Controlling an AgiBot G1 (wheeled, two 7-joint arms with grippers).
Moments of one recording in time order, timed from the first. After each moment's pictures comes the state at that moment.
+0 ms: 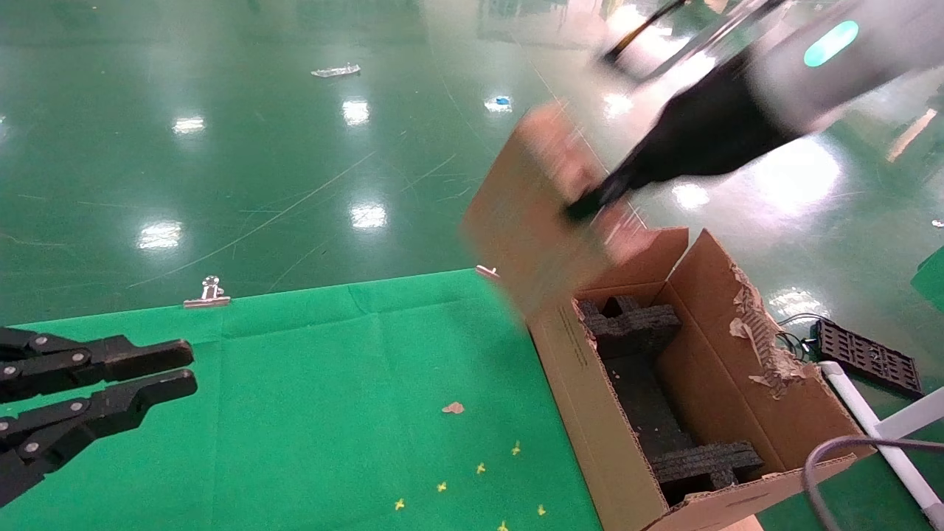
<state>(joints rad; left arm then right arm) -1.08 0.61 0.29 -1.28 0.72 1.49 -0.18 2.40 -0.73 -1.65 0.99 -1.34 -1.40 1.27</state>
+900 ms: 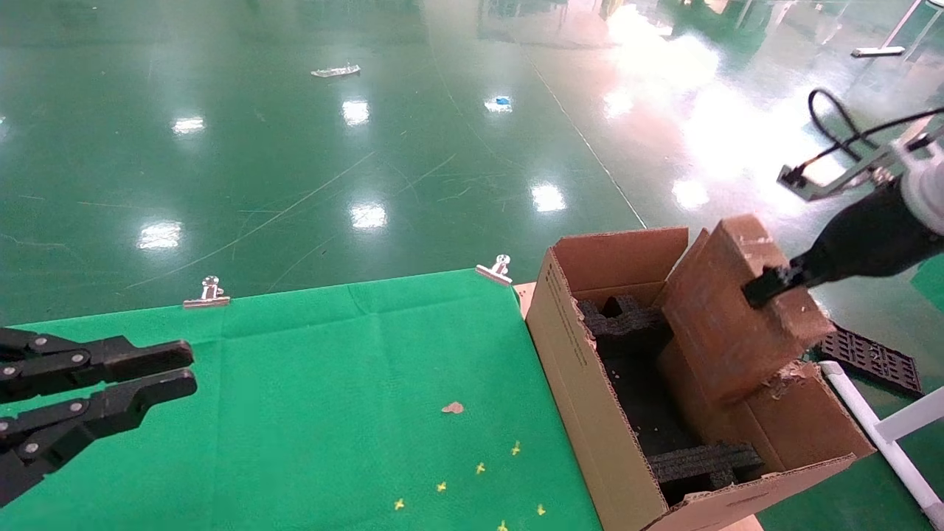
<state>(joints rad) -1.08 0.61 0.29 -1.28 0.72 1.49 -0.18 2.27 -0.66 -1.75 0.54 -1.48 -1.42 1.12</state>
